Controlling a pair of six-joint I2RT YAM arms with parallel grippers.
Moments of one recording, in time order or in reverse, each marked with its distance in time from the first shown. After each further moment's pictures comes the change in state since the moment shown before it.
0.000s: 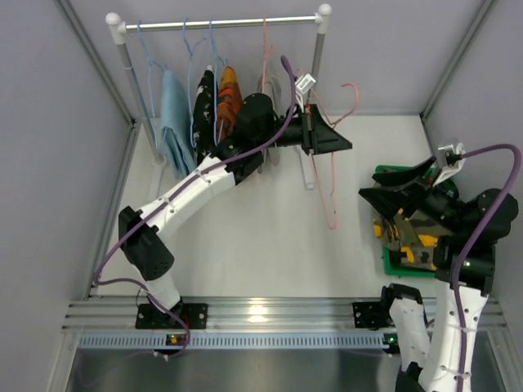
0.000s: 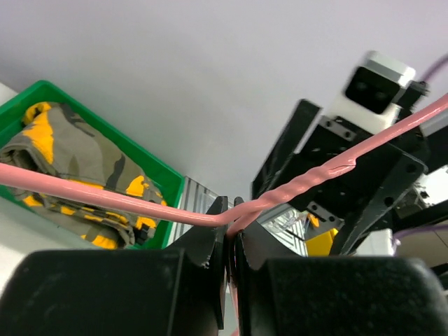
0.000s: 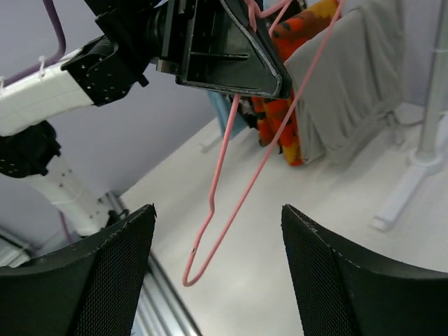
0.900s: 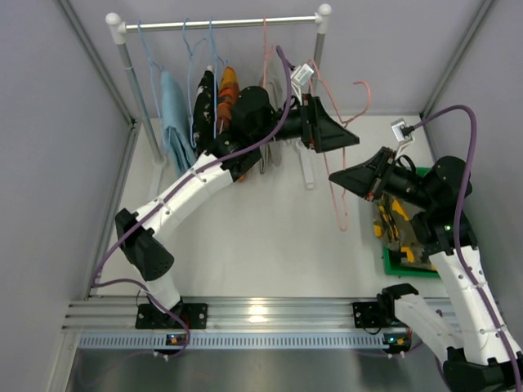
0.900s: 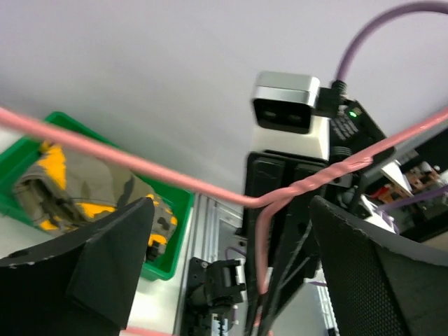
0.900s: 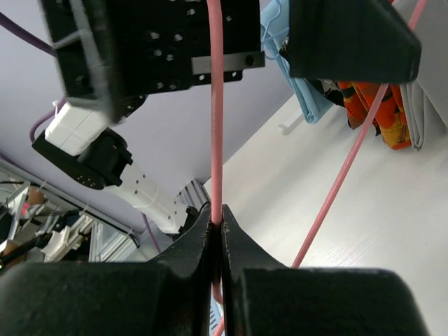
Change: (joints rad) left arm -0.023 0.002 0.082 -0.016 -0.019 0.042; right arm 0.467 0.213 -0.016 0.160 0.219 0.225
